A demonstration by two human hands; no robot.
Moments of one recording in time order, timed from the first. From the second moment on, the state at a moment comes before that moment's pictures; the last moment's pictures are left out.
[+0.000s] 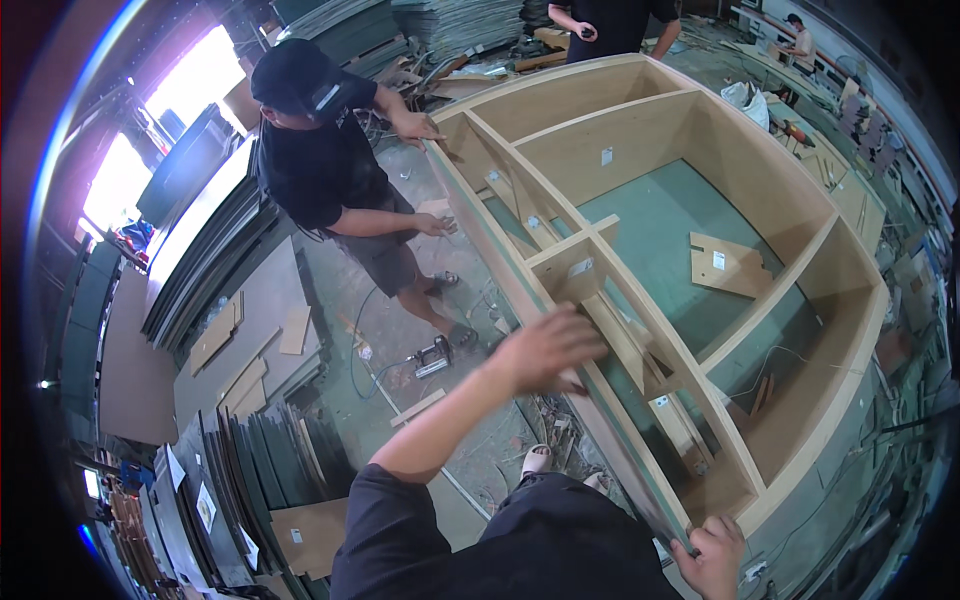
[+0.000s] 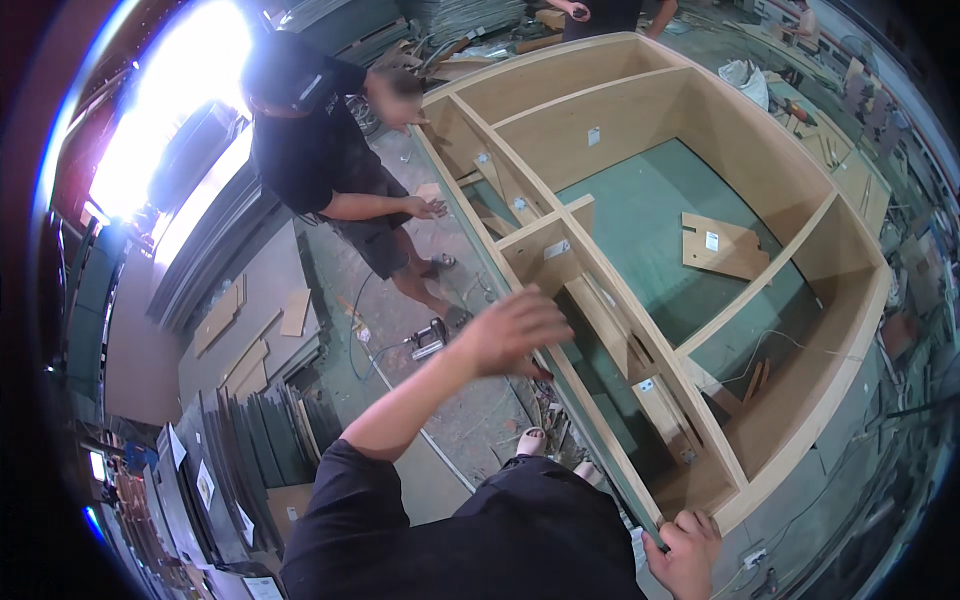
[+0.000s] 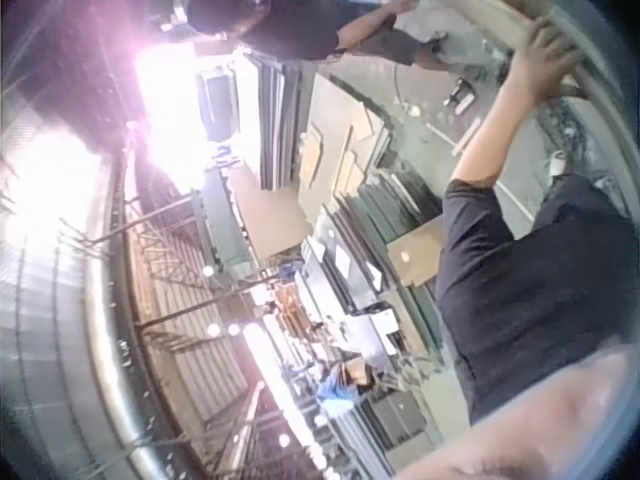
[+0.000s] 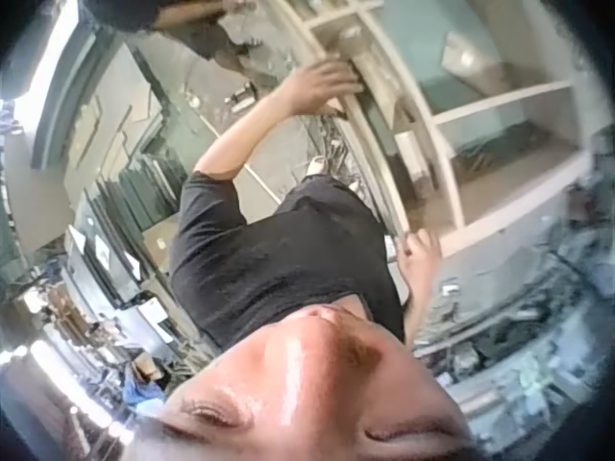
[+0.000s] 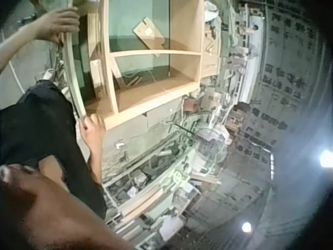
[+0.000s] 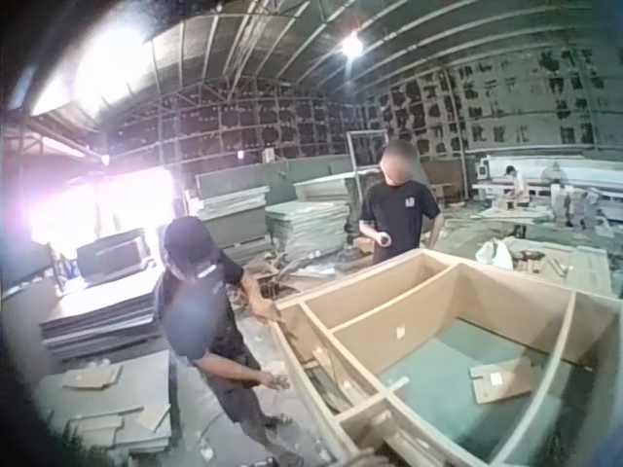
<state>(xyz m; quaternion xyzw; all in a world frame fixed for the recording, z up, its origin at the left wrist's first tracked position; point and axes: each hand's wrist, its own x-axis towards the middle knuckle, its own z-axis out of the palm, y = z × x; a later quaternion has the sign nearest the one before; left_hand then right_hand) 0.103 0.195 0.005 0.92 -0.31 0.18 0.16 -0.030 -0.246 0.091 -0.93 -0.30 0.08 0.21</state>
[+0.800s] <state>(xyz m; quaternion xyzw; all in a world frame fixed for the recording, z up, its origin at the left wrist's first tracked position) 0.045 0.068 -0.019 0.88 -0.36 0.20 0.25 -0.035 -0.260 0.054 -0.93 -0.29 0.05 0.21</state>
